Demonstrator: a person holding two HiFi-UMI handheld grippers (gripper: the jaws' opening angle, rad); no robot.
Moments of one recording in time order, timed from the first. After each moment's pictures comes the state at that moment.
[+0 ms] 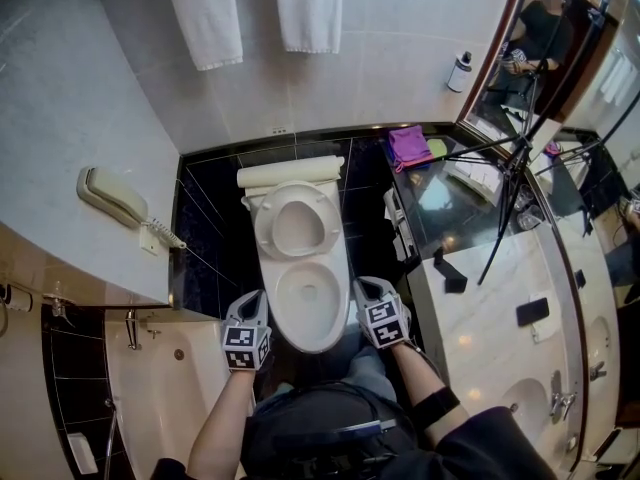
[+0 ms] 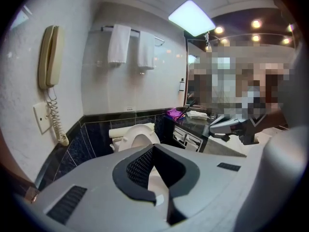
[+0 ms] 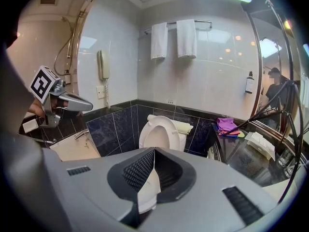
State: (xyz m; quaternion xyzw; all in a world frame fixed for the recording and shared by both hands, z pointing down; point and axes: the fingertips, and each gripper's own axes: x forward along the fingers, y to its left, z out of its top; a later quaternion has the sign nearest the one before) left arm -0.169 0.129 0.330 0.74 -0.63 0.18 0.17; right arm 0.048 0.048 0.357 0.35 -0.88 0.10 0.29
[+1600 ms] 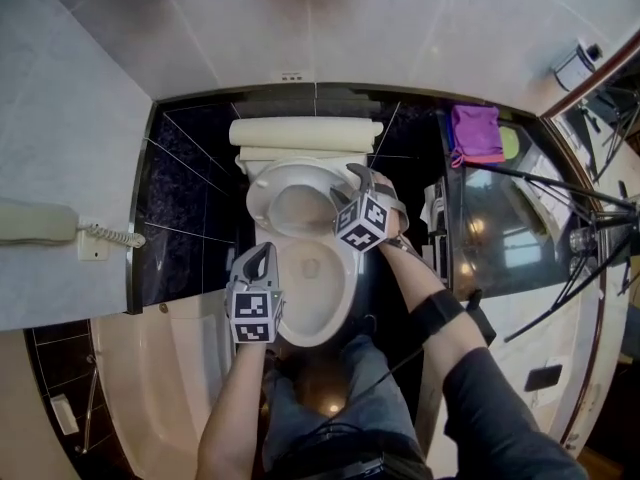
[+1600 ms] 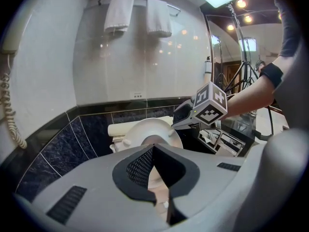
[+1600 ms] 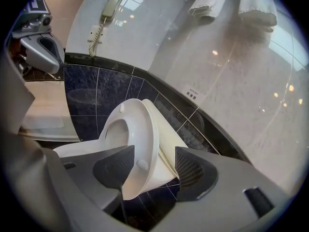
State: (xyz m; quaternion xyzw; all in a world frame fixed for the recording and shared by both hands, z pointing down) left arm -0.185 -0.071 0.436 0.66 -0.69 0.21 0.20; right arm -0.113 -0.270 0.494 0.19 -0.88 -0.15 0.40
